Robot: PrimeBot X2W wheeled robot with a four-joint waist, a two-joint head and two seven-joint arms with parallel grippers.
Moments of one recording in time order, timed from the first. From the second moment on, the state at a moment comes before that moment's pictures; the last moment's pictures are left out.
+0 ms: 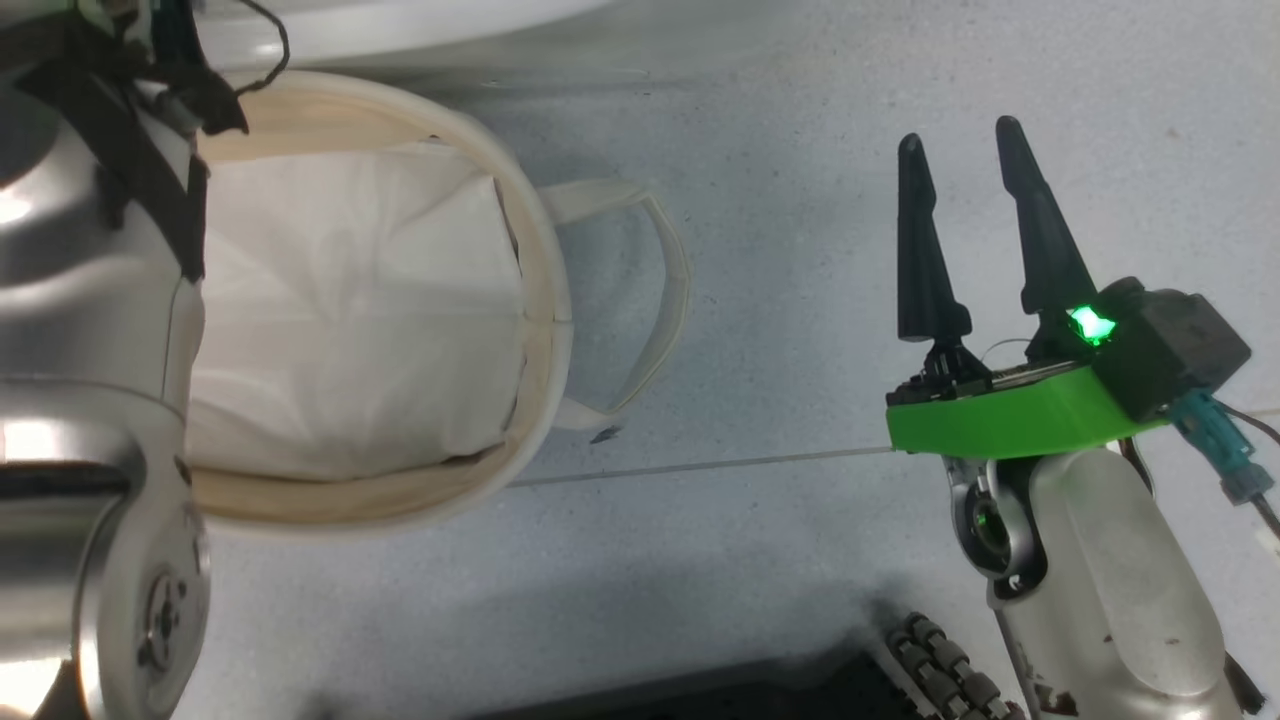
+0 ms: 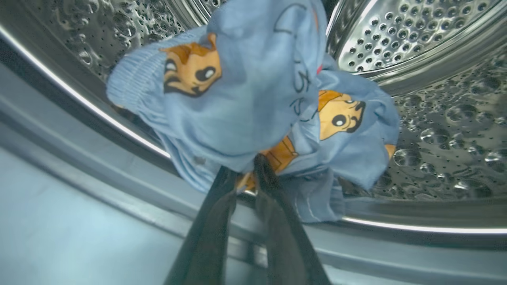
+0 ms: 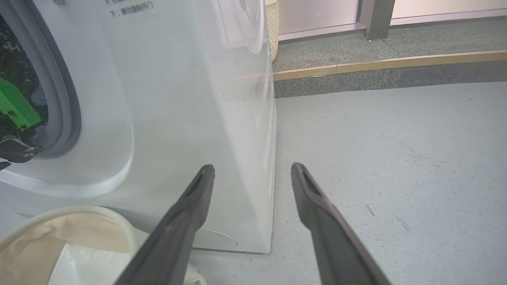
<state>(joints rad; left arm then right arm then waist) -1.46 0.09 0.05 1.19 -0.29 0.05 -0.27 -0.45 -0.05 0.22 0.01 0.22 0.13 -0.25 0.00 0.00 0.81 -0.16</state>
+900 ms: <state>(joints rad) -1.49 0.10 -0.01 1.10 -0.17 -0.03 -0.26 -0.44 -0.05 0.21 0.06 0.19 0.13 -0.25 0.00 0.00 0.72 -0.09</state>
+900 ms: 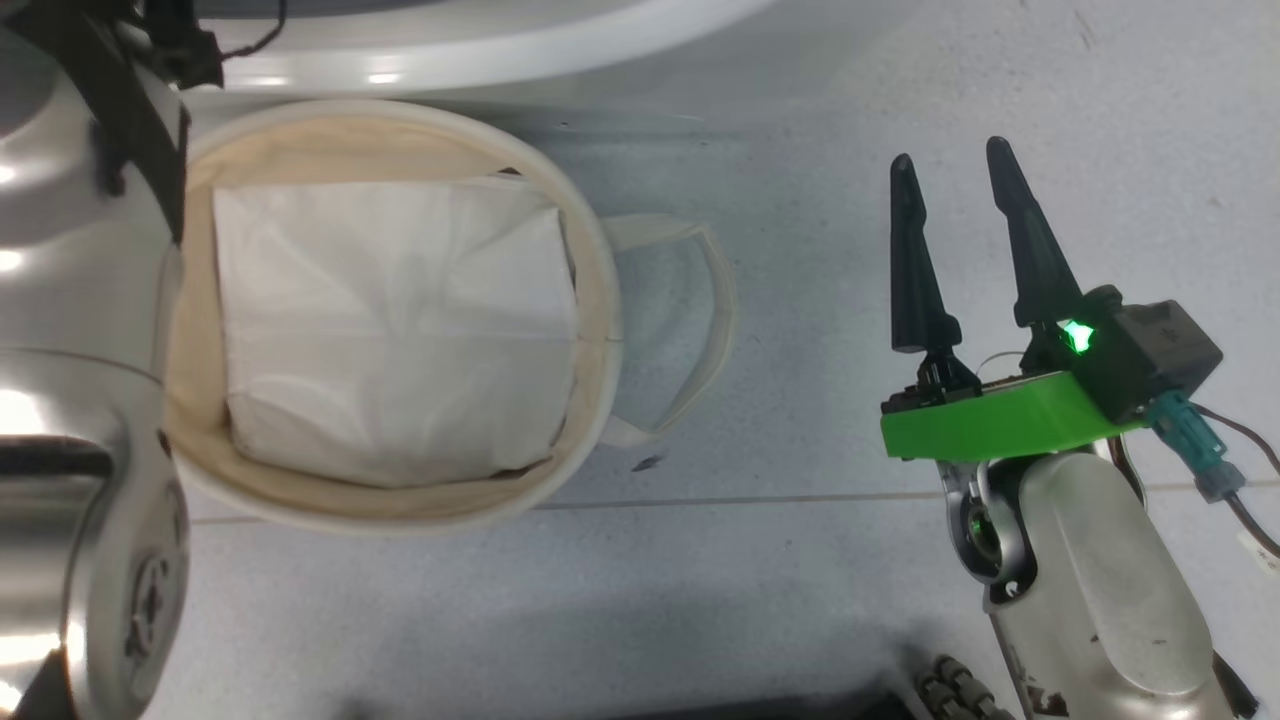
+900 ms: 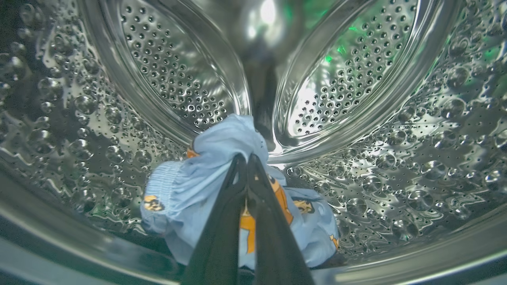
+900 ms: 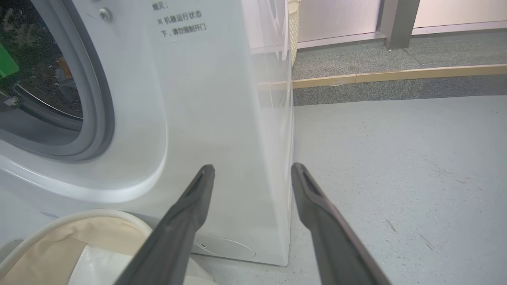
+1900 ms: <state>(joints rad) -1.66 0.14 -0.07 1.18 -0.13 0.03 -0.26 -0.45 -0.05 0.21 0.03 0.20 0.13 -0.25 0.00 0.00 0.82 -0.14</state>
